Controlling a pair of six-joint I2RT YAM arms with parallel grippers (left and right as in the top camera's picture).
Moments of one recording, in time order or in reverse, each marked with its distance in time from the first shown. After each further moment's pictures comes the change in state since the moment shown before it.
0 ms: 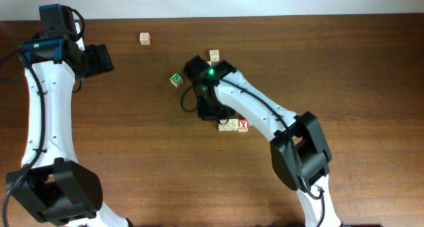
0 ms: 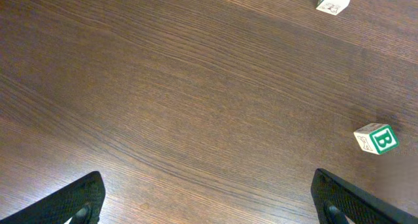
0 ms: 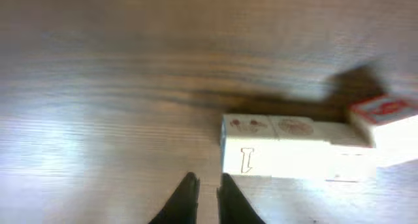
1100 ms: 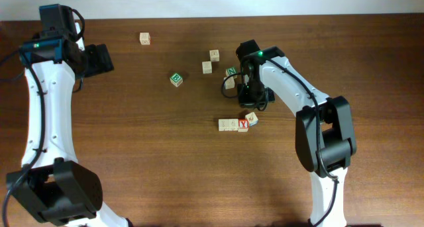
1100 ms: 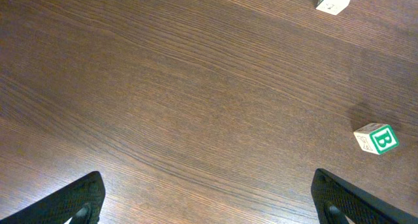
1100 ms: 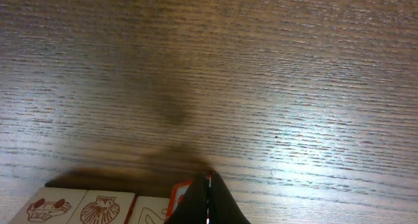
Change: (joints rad) left arm 0.000 0.000 0.000 0.000 0.000 0.000; right arm -0.295 0.000 -0.188 0.142 -0.037 -0.299
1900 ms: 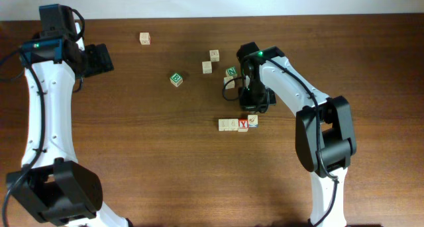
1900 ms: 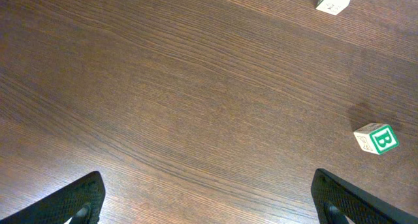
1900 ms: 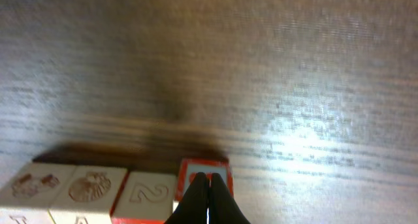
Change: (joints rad) left arm 0.000 0.000 0.000 0.000 0.000 0.000; right arm 0.000 0.000 0.000 -0.058 -0.012 -0.001
